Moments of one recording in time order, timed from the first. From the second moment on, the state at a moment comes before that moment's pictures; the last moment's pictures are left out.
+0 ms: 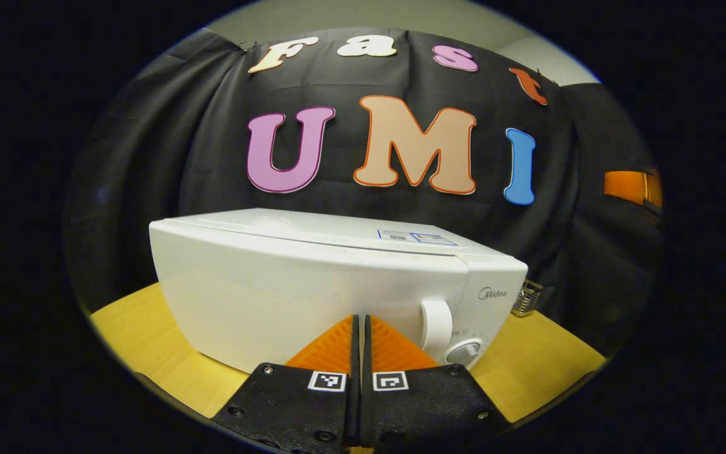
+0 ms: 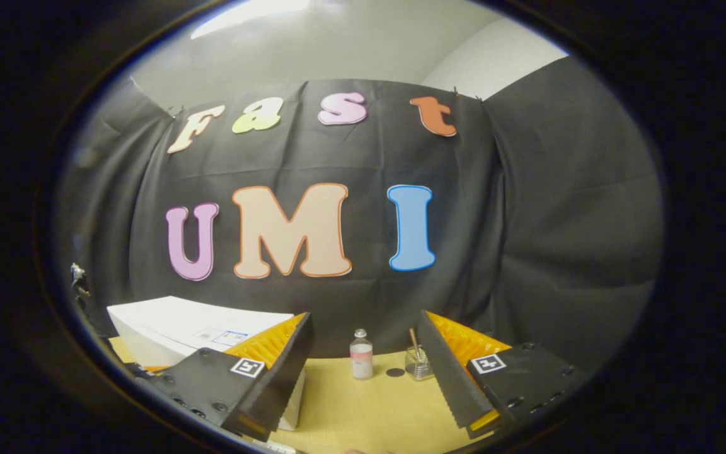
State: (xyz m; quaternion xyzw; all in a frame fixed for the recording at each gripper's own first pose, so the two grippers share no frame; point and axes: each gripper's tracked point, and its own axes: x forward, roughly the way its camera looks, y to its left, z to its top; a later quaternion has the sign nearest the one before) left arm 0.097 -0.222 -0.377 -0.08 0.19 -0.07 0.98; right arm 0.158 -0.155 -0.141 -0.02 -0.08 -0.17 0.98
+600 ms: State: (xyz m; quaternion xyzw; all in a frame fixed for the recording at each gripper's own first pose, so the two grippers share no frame) left arm 0.067 -0.138 -0.272 -0.04 0.10 -0.02 0.99; right arm 0.157 -0.147 -0.139 -0.02 -0.08 -0.16 0.98
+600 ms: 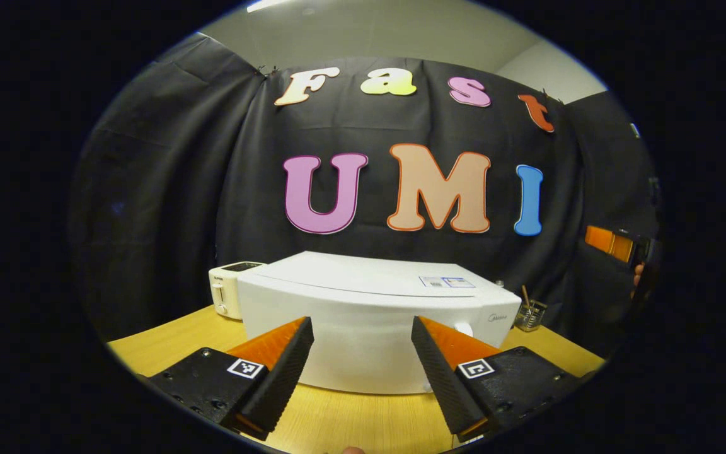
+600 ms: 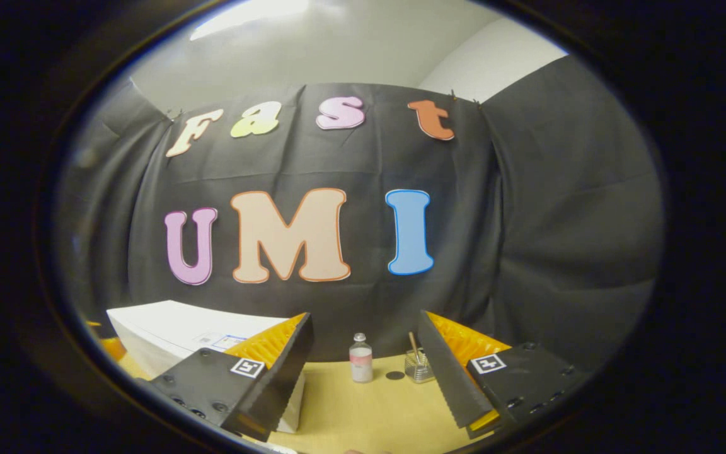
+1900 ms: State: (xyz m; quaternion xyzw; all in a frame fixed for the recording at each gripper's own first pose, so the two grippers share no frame) left arm 0.085 -0.132 -0.209 0.00 0.06 -0.02 1.00; right arm 0.166 -0.146 -0.148 -0.04 -0.07 -0.16 0.98
